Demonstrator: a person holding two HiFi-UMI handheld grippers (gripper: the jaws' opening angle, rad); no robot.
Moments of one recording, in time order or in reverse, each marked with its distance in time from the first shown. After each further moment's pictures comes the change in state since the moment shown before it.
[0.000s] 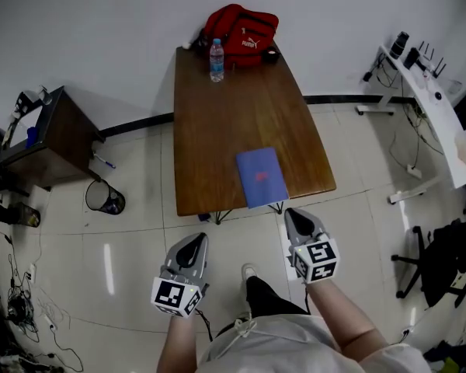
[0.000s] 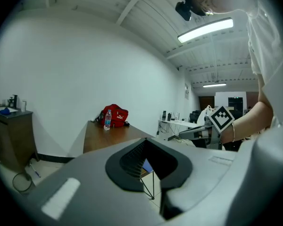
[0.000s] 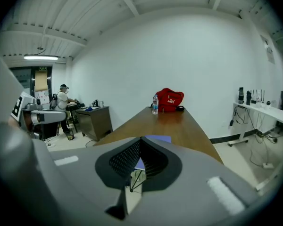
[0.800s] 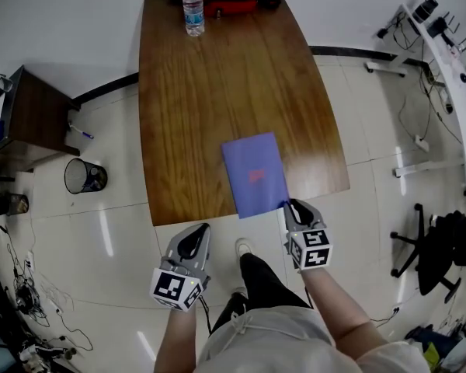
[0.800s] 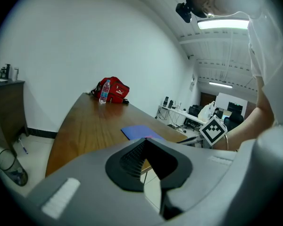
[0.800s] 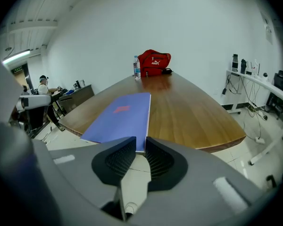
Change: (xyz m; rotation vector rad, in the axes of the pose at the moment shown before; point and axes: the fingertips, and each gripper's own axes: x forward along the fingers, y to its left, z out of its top) left arm 0.125 0.028 -0.089 -0.157 0.208 -0.056; right arm 0.105 -0.092 -0.137 0.147 0.336 -0.084
